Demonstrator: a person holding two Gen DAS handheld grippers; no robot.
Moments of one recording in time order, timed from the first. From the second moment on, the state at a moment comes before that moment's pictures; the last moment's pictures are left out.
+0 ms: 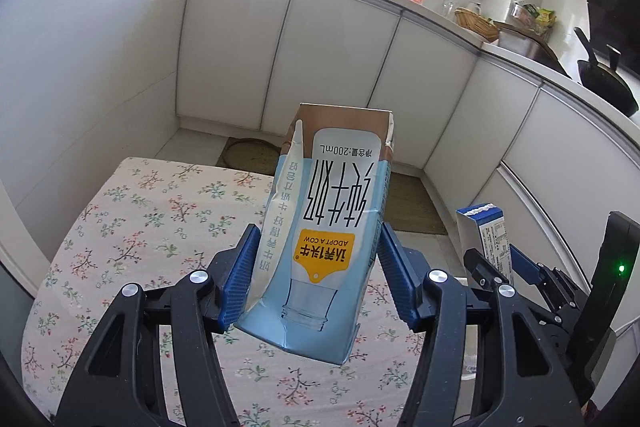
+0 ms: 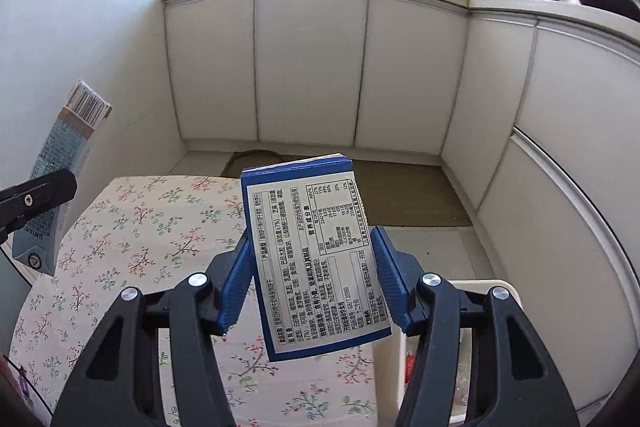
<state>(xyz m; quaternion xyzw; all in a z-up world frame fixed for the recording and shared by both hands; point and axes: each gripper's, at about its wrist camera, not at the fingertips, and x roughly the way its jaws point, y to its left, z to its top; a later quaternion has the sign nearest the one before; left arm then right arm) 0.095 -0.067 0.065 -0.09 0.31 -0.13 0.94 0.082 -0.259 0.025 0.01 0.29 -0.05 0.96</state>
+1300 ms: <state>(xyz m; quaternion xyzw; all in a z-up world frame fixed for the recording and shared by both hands) 0.071 -0.358 0.010 -0.02 0.36 -0.30 0.88 -0.030 -0.553 -0.017 0.11 0.33 -0.34 0.88</state>
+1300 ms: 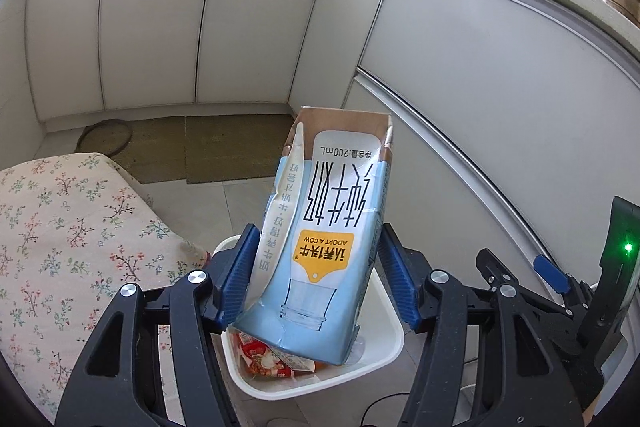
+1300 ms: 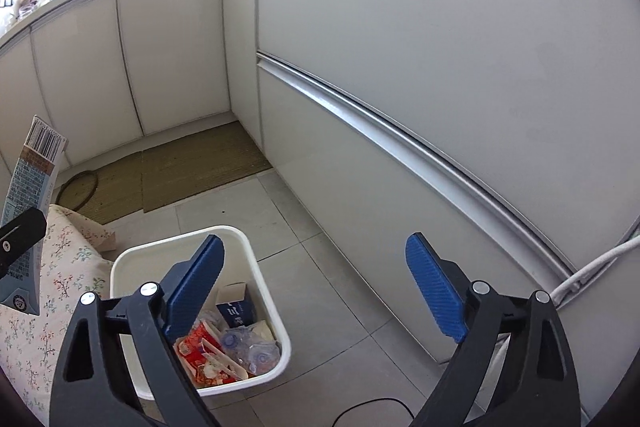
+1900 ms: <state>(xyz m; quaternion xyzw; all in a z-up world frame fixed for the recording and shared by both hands) 0.064 -0.350 0.023 0.03 0.32 -0.24 0.92 -0.044 -0.547 0.001 0.13 0.28 -0.37 0.88</state>
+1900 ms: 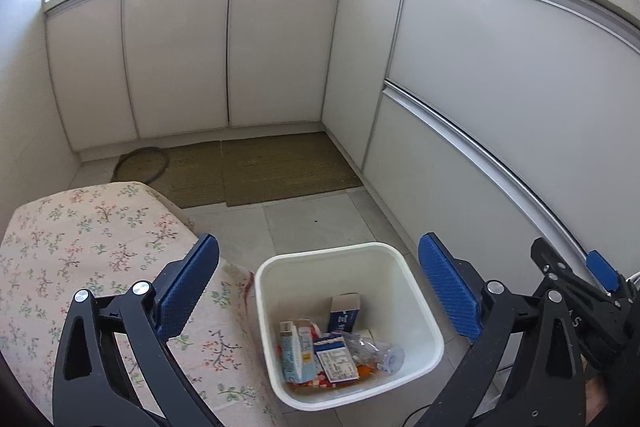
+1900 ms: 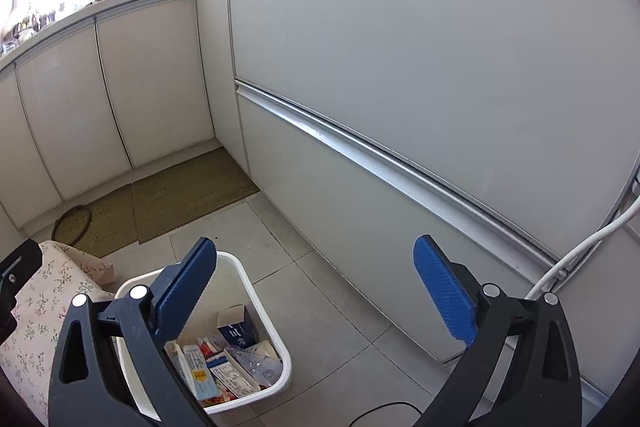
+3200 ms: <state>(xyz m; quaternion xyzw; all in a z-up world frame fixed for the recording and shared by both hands) 0.058 -0.112 0.073 0.00 0.27 -0.05 0.96 0.012 -0.308 0.039 0.10 0.23 -0.19 0.95</state>
